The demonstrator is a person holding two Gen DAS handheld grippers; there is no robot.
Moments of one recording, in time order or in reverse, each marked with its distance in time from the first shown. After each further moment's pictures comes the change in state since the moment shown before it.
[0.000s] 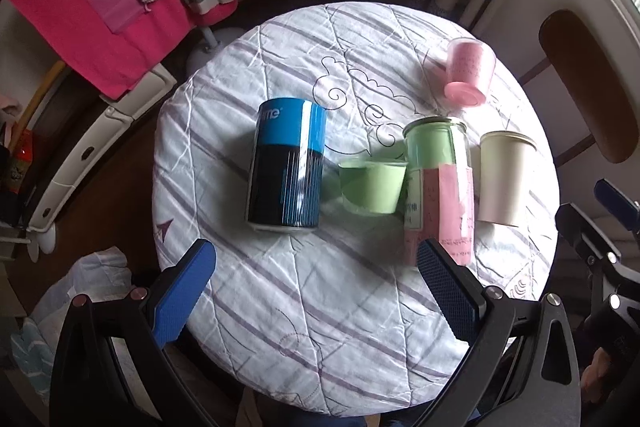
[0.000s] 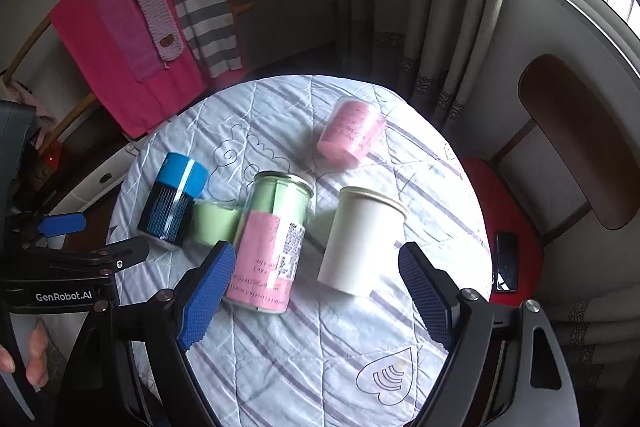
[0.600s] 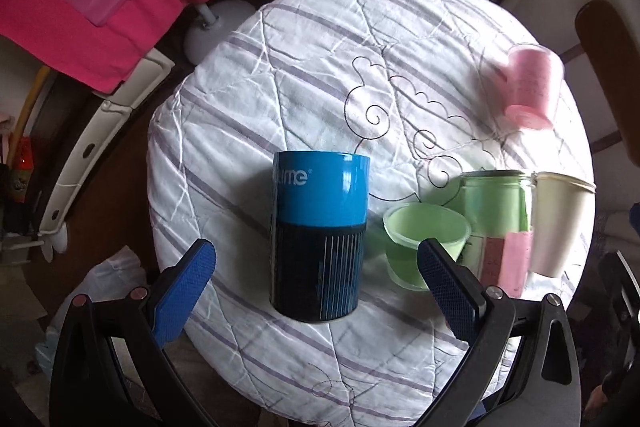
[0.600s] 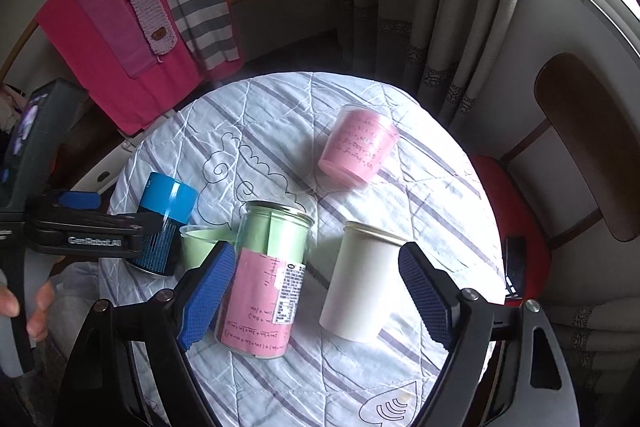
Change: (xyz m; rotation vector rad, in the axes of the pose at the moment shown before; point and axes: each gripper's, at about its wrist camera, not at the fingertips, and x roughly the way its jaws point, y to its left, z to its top) left arm 0.066 0.025 0.072 0.024 0.158 0.031; right arm 0.038 0.000 0.039 -0.038 0.049 0.002
